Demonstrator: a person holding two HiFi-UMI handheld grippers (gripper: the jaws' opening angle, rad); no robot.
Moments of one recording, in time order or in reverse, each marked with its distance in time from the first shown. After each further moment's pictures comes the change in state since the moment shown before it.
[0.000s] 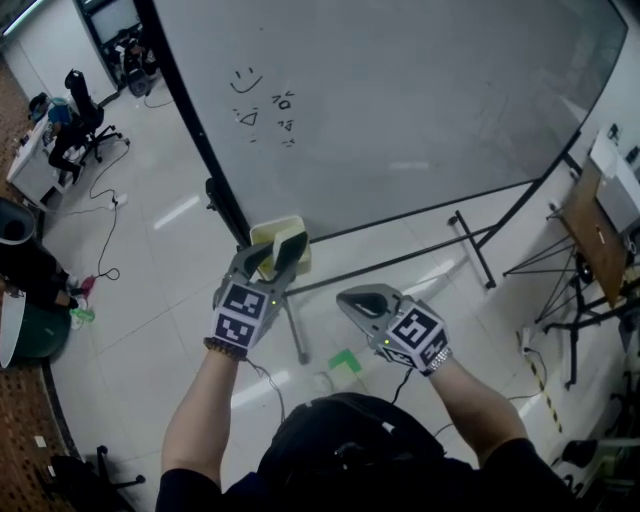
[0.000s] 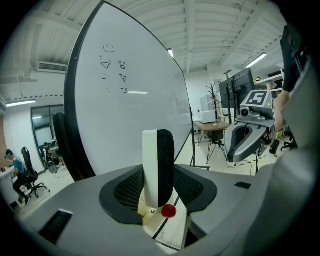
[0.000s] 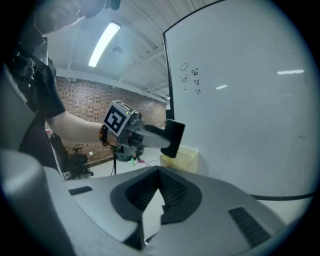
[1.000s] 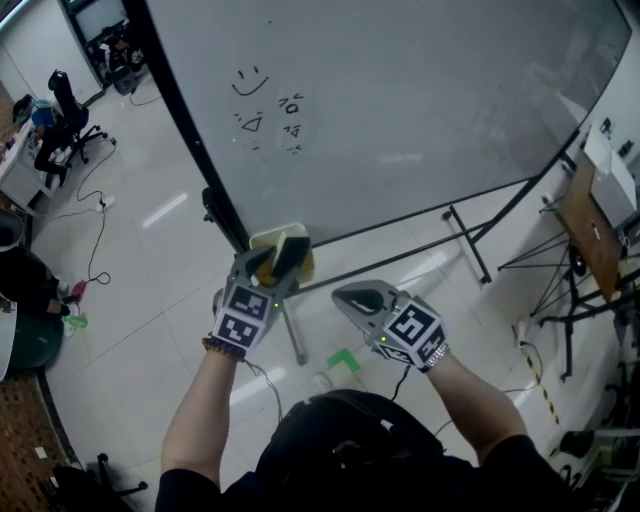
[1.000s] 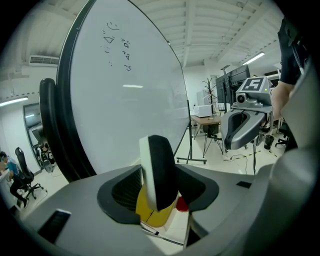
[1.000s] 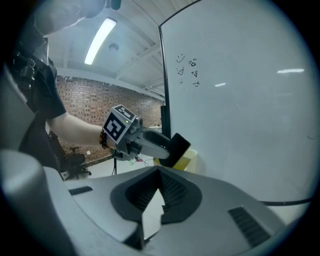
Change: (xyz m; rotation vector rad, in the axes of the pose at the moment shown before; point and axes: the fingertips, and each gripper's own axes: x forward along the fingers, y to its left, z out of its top) left arm 0.028 0.021 -0.029 0.020 0.062 -0.056; right arm 0.032 -0.018 0.008 0.012 0.025 -0.014
